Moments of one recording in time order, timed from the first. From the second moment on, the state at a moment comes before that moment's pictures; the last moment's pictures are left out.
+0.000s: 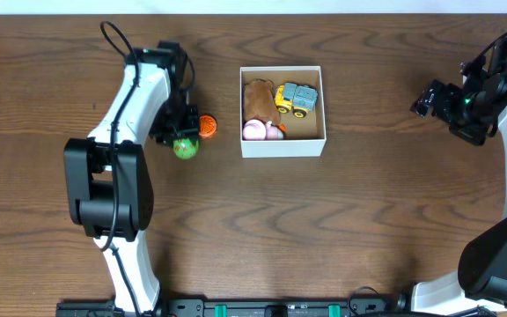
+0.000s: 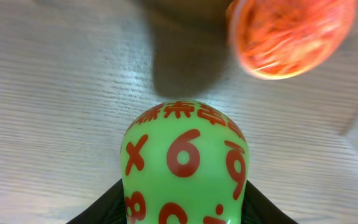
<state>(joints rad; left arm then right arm) -0.12 2.10 1.70 -1.30 0.07 -0.24 -0.27 1.71 1.54 -1.10 -0.26 0.22</state>
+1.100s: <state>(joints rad) -0.63 2.16 1.88 -0.89 0.17 -0.22 -0.27 1.71 1.54 -1.11 -0.26 0.22</state>
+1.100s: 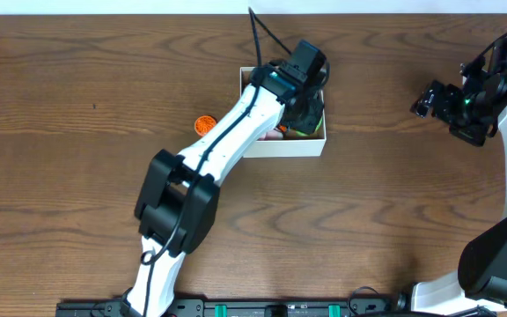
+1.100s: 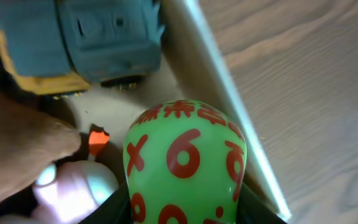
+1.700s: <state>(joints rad) -0.63 2.04 1.87 -0.92 0.17 -0.22 -0.27 1.71 1.54 -1.11 -0.26 0.22</state>
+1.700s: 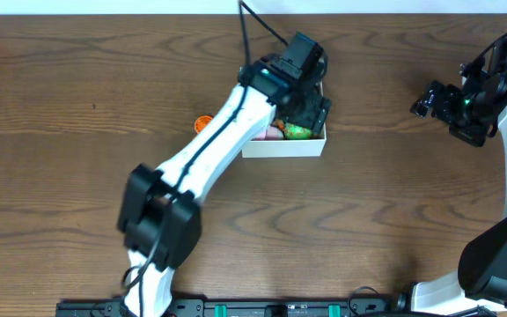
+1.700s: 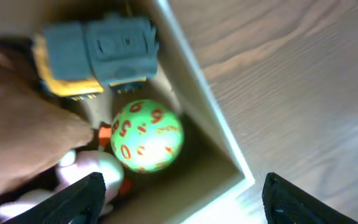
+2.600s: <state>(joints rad) -0.15 2.15 1.84 -1.19 0.04 -0.23 -0.27 1.71 1.54 -1.12 -0.26 0.22</state>
